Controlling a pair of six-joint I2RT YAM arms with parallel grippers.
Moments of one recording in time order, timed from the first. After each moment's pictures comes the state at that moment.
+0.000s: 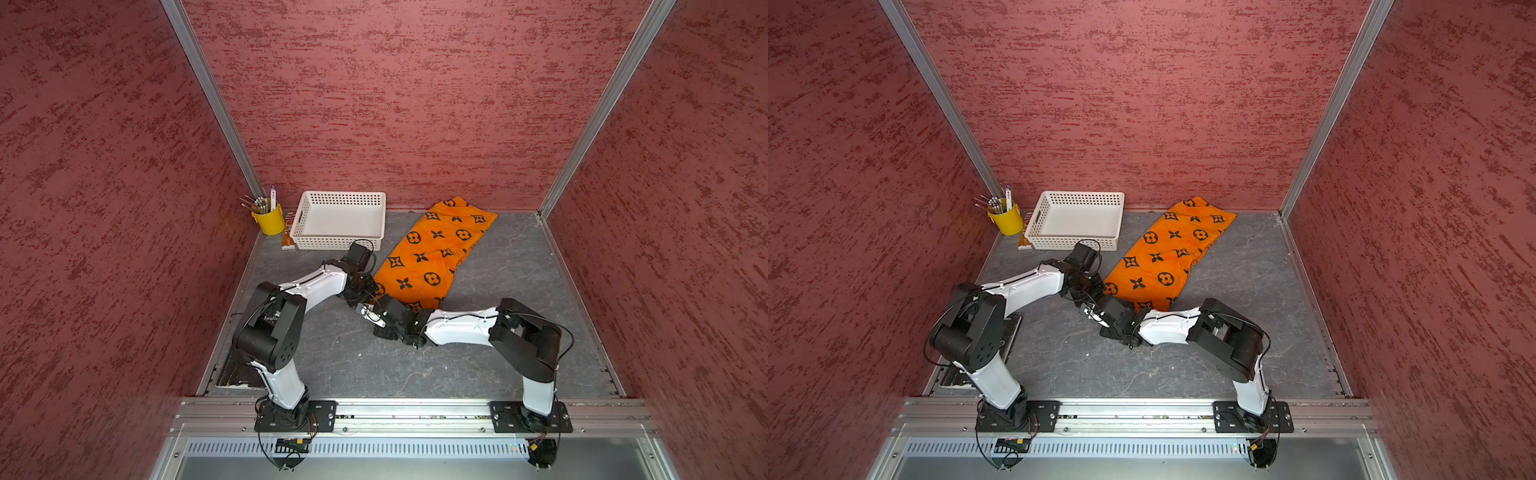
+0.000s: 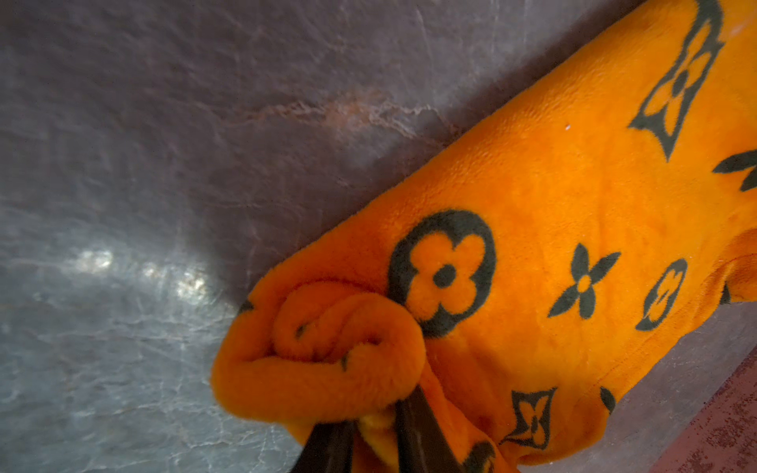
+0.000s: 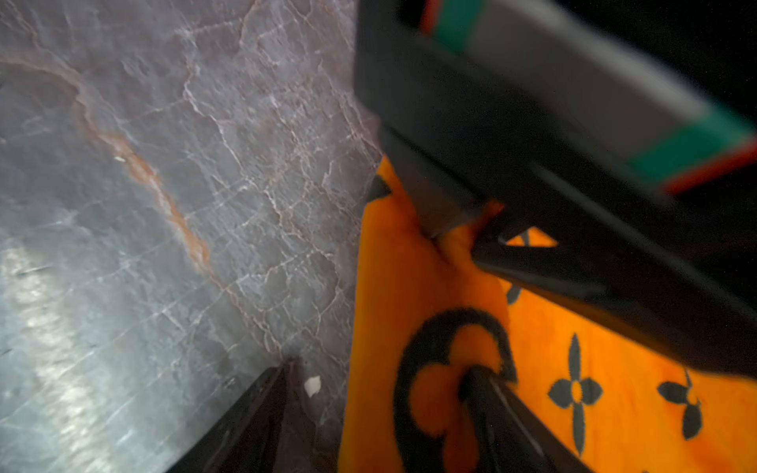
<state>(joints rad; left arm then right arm) -0.41 1.73 1.08 -0.58 0.18 -0.96 1.05 1.92 1.09 -0.01 0.28 -0.35</state>
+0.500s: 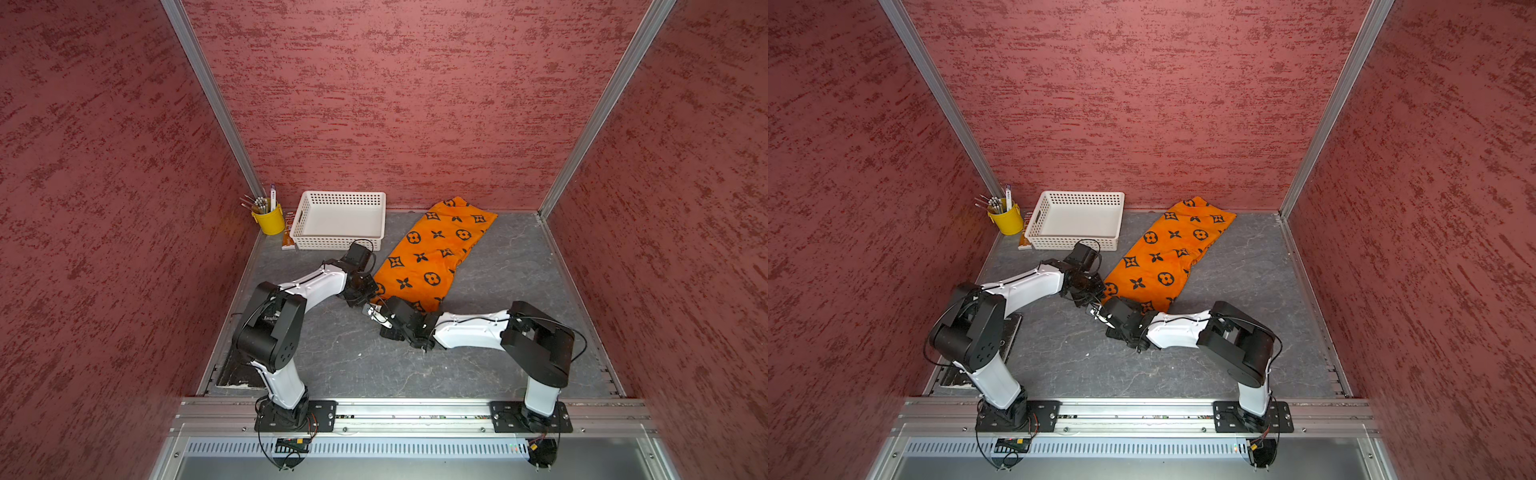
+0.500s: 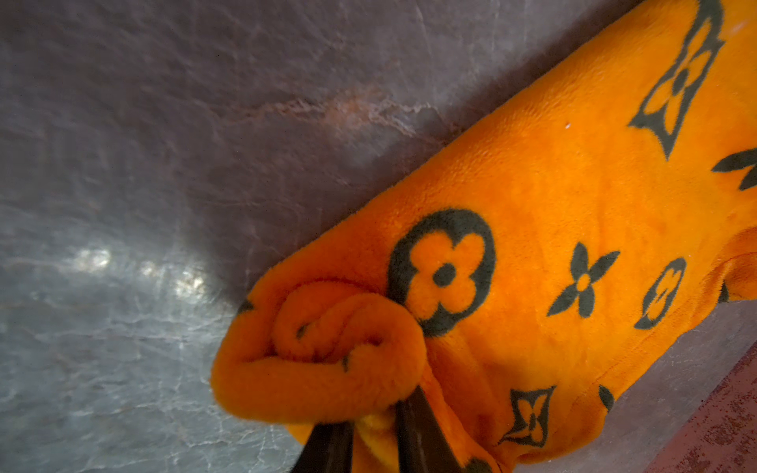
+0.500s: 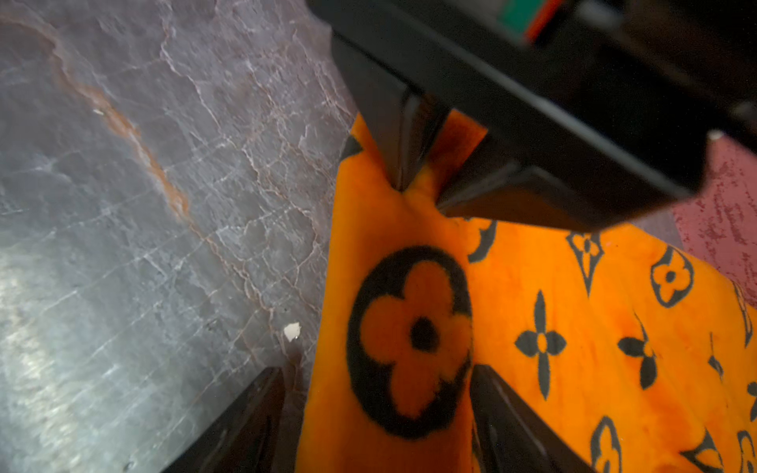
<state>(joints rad) -0.41 1.73 1.08 -0.58 0.19 -0.96 1.05 1.85 1.01 0.00 0.32 -0.35</state>
